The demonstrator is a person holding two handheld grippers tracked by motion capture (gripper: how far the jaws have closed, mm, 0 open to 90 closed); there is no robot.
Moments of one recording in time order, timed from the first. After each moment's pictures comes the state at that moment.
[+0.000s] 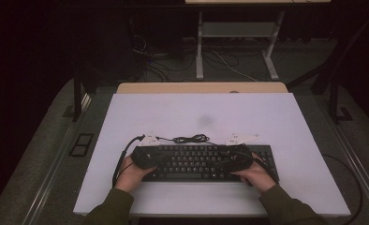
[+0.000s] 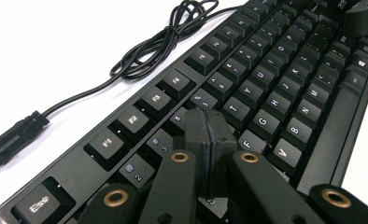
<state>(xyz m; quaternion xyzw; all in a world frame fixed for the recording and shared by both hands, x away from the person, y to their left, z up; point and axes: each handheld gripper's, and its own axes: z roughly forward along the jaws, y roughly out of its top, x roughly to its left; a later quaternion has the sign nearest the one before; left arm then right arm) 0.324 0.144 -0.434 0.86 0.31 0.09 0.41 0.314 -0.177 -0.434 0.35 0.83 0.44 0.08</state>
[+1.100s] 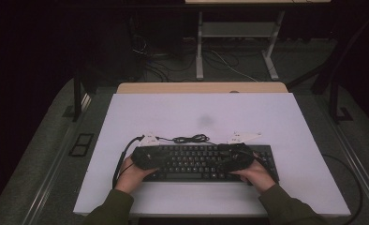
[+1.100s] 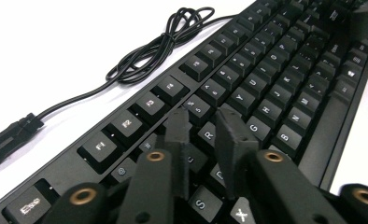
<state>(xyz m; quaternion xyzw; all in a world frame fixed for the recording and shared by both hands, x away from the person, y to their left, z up) 0.320 0.143 -0.431 0.84 0.32 0.08 0.42 0.314 -0.180 -0.429 0.34 0.82 0.46 0.06</state>
